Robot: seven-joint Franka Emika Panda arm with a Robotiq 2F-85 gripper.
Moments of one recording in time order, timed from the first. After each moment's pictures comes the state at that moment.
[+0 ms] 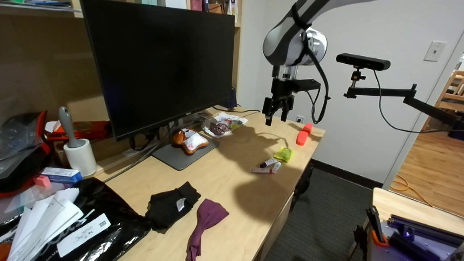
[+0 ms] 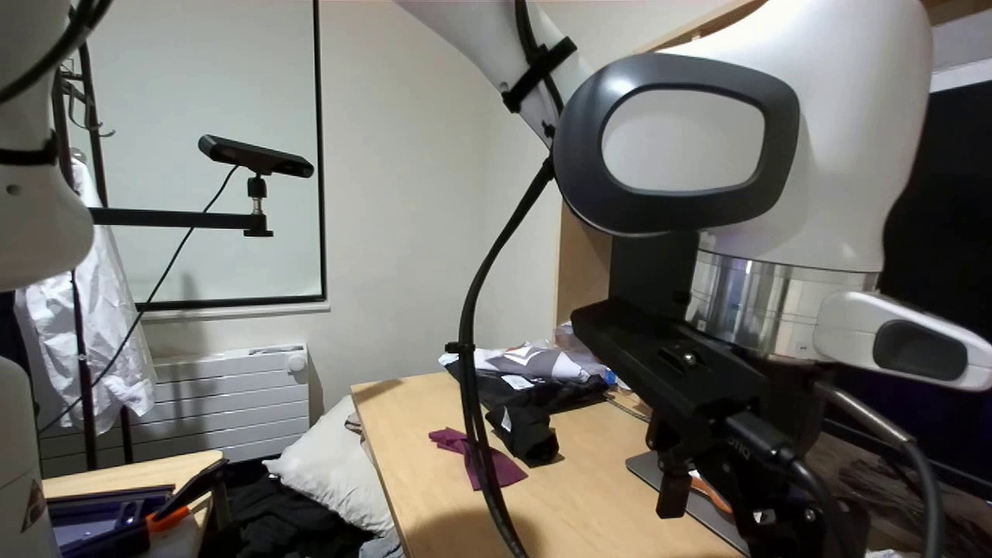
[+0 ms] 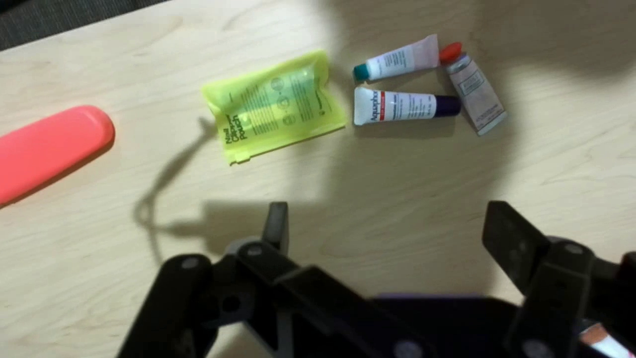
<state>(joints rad) -0.35 0.32 -0.20 -2.05 0.17 2.29 -0.37</state>
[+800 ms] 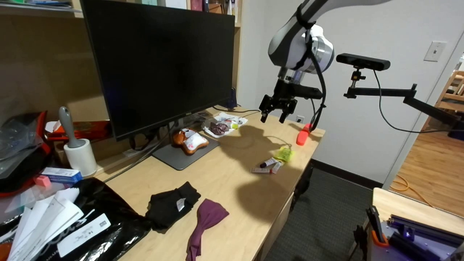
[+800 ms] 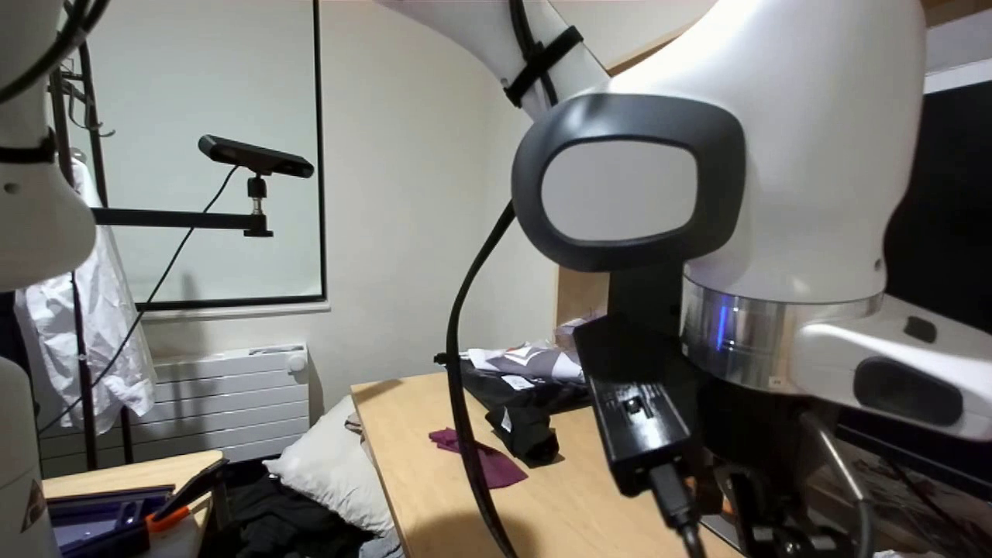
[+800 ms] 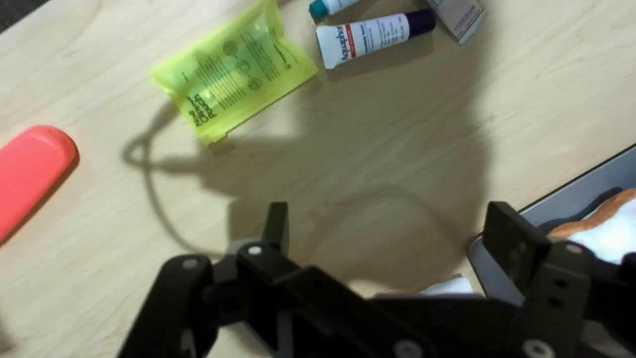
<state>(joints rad) -0.38 0.30 -0.19 -2.14 0.43 2.49 -0.35</state>
